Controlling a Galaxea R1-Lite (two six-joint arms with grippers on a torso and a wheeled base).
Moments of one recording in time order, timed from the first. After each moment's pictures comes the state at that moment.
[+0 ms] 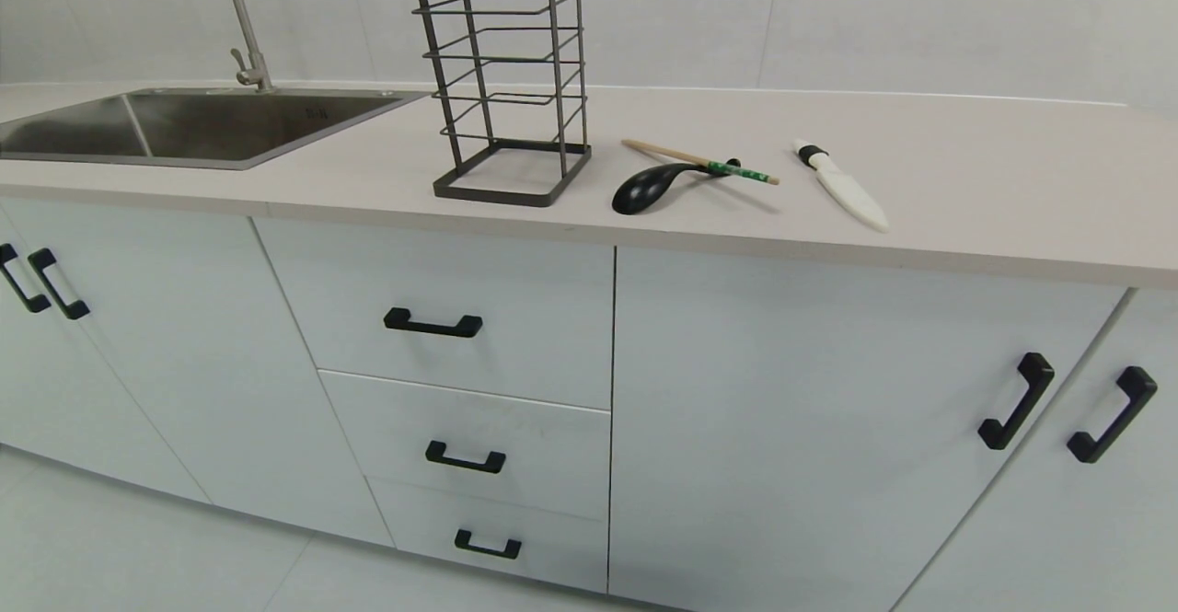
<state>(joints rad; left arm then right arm) 0.00 0.00 0.00 -0.05 -0.08 0.02 0.00 0.01 0.00 0.00 0.03 0.00</state>
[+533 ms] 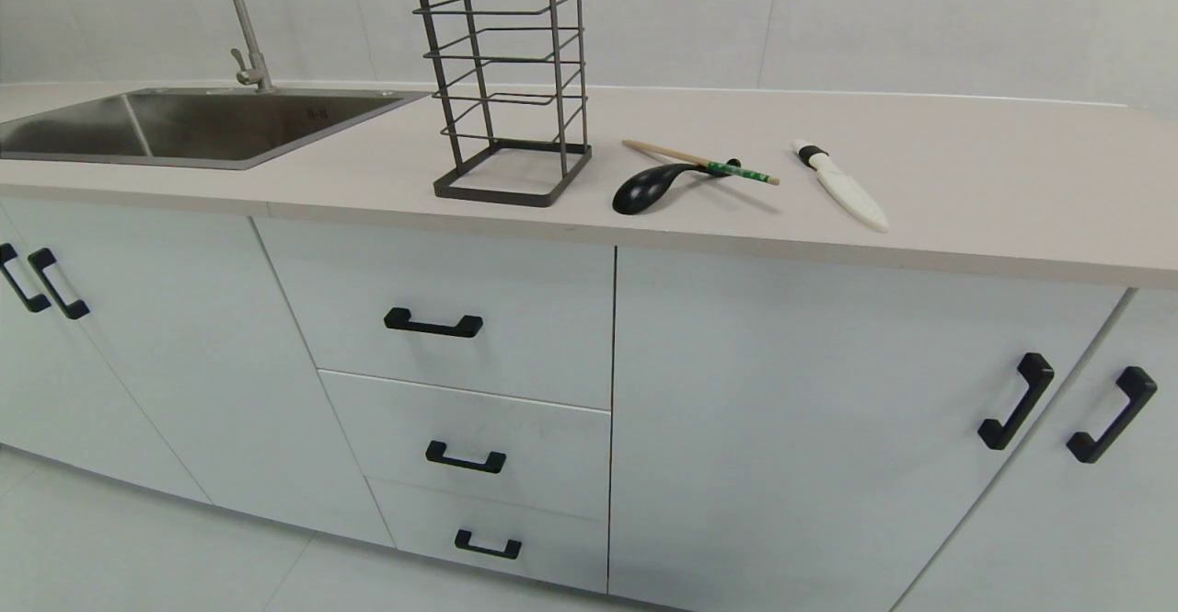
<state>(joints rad) 0.01 0.10 -0.18 -0.05 -0.25 0.01 0.00 0.01 0.00 0.00 0.03 0.00</state>
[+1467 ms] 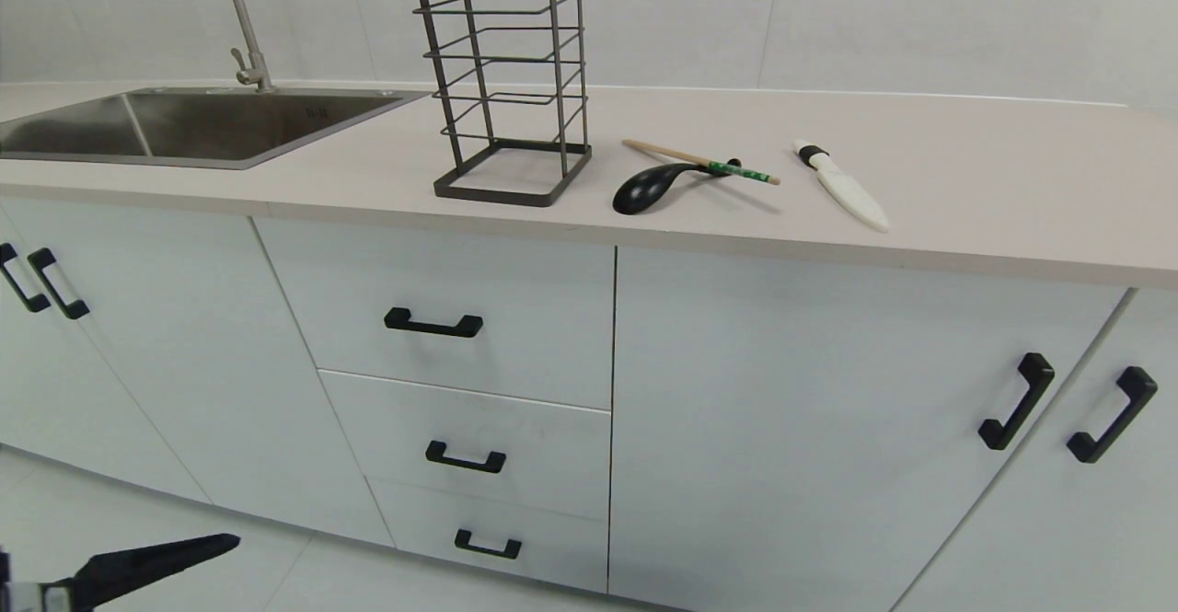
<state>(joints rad) -0.23 0.77 -0.19 -0.09 -0.46 0.58 0.00 0.01 0.00 0.00 0.03 0.00</state>
